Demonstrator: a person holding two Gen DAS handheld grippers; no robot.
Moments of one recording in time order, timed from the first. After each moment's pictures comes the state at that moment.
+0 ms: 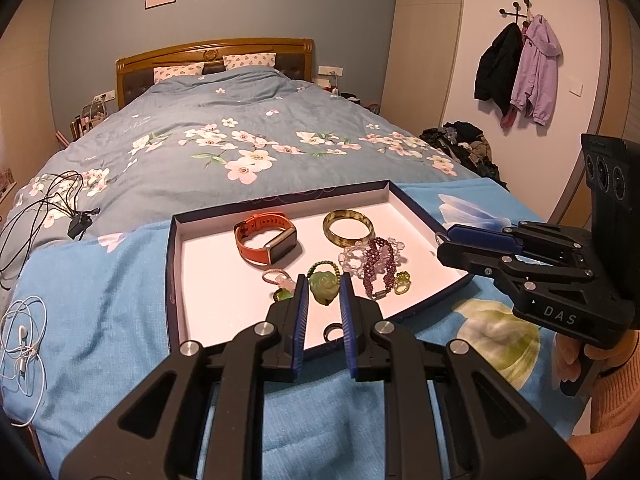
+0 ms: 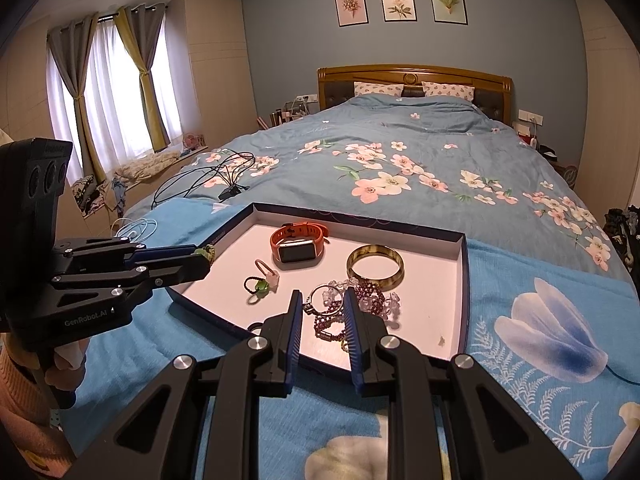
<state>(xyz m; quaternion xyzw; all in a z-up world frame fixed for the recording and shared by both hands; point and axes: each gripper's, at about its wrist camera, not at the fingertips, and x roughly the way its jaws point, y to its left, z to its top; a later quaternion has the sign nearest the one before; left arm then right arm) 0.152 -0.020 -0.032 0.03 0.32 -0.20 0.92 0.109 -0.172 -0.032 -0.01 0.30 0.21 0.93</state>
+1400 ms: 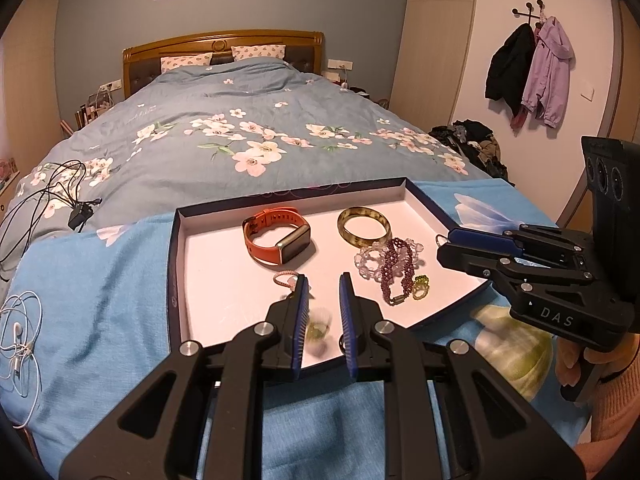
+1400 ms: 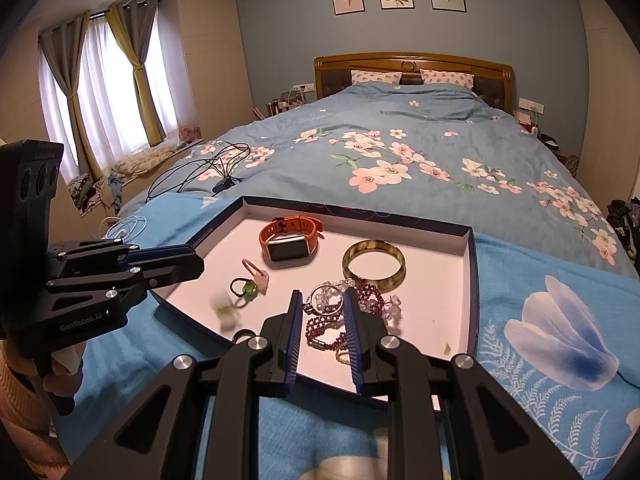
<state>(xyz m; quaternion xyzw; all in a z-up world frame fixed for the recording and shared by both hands) 0.171 -0.018 -0.046 0.02 0.34 -0.19 0.92 0.132 -0.169 -0.041 -0.01 0.32 0.20 0.93</state>
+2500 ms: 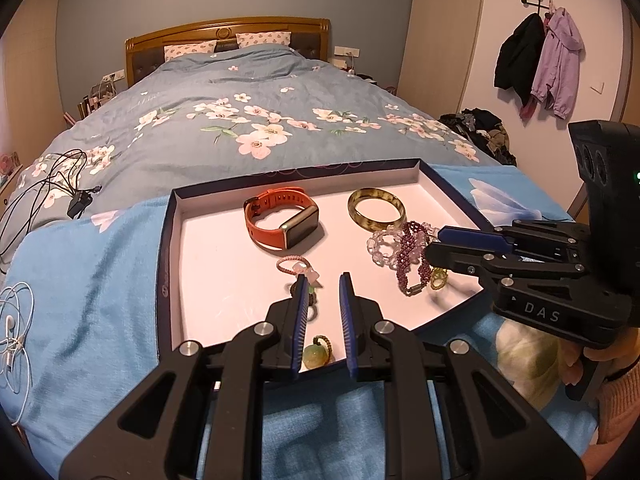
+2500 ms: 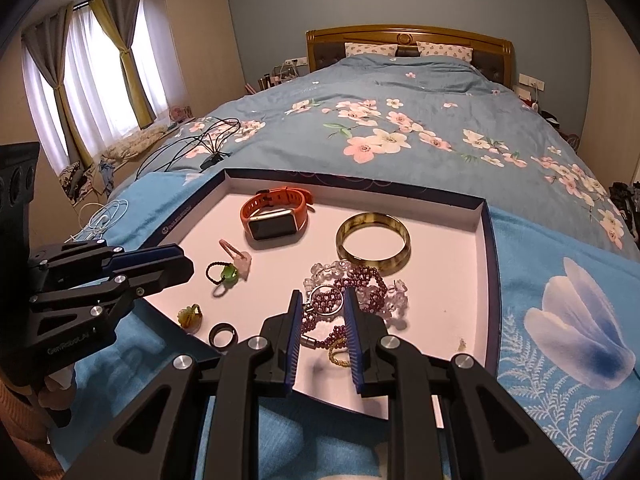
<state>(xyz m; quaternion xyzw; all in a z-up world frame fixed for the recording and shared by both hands) 0.188 -0.023 -0.067 0.02 0.36 -0.18 0.92 0.167 -0.160 -0.067 -0.01 0.37 0.19 0.91</state>
